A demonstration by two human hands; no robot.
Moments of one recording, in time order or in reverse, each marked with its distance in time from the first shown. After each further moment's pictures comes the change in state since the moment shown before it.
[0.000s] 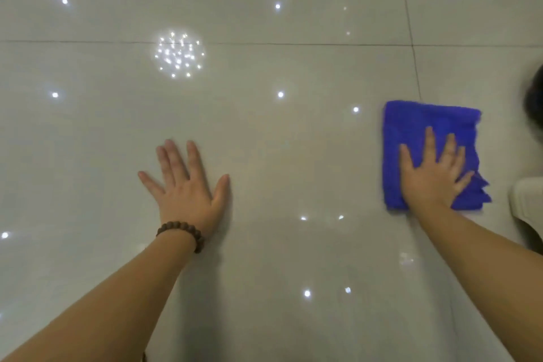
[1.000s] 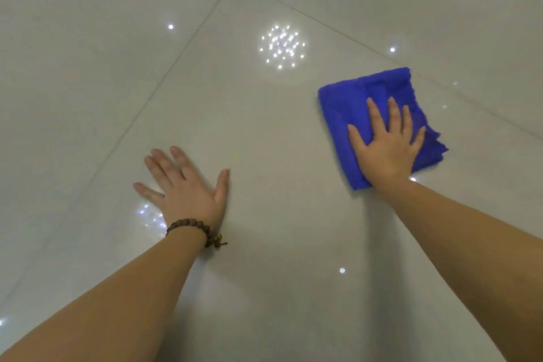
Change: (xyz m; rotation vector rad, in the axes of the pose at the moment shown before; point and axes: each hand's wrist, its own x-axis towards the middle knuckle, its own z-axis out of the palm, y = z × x) left_hand -0.079 -0.176 0.018 -0.153 0.098 -0.722; right_hand -0.117 -0.292 0.042 -0.066 -0.043 -0.864
